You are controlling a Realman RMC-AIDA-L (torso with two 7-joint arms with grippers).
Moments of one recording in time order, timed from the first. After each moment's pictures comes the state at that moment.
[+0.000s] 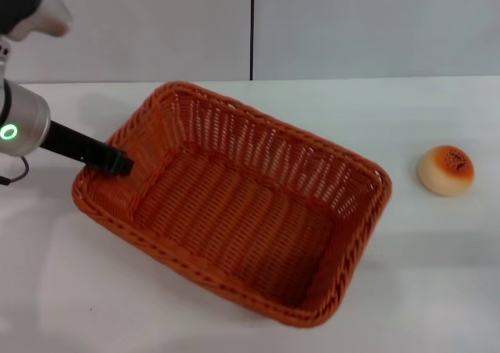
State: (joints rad) left arm -0.44 -2.07 1.31 1.45 2.59 1.52 -2.68; right arm 0.40 2.08 -0.09 0.05 -1.21 -1.50 0.29
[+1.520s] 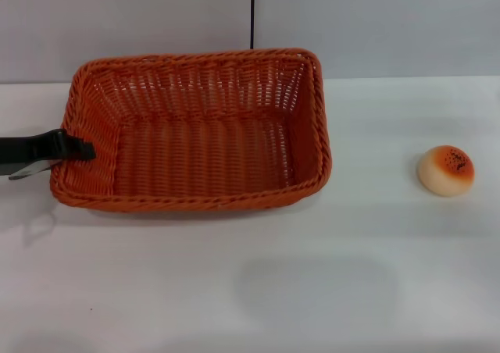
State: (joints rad) left arm -0.17 -2.07 1.13 1.39 2.21 1.27 -2.87; right arm 0.47 2.03 -0.10 0.04 -1.22 -1.43 0.29
